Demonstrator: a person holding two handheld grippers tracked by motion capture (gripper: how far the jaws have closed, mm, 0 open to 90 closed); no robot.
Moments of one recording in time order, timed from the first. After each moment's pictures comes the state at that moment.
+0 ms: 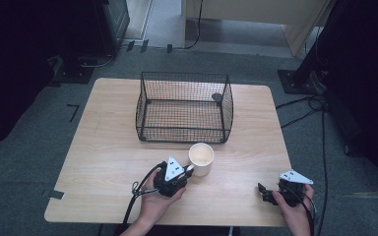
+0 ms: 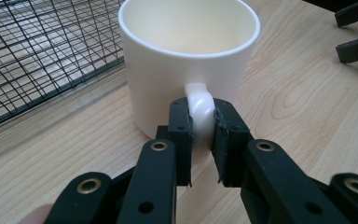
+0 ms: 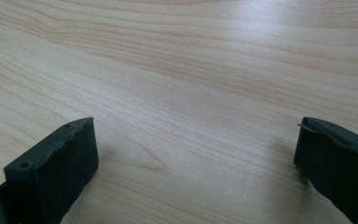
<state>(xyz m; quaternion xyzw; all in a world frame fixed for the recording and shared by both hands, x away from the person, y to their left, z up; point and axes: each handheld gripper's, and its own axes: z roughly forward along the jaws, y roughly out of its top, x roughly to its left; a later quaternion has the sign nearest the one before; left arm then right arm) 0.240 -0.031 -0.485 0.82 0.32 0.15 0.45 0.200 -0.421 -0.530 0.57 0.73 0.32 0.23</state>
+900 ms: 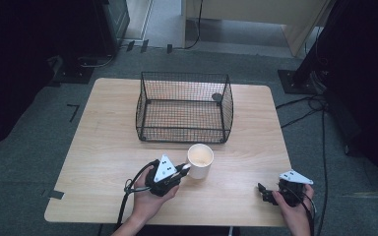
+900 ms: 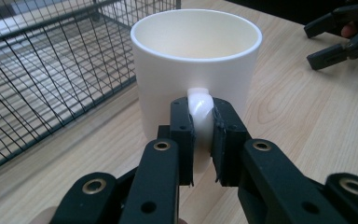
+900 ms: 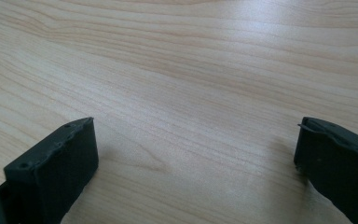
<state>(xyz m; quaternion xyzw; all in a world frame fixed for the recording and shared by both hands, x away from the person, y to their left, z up) 0.238 -0.009 -0.462 0.82 0.27 0.15 0.48 0.200 -0.421 -0.530 0.57 0.73 0.32 0.23</state>
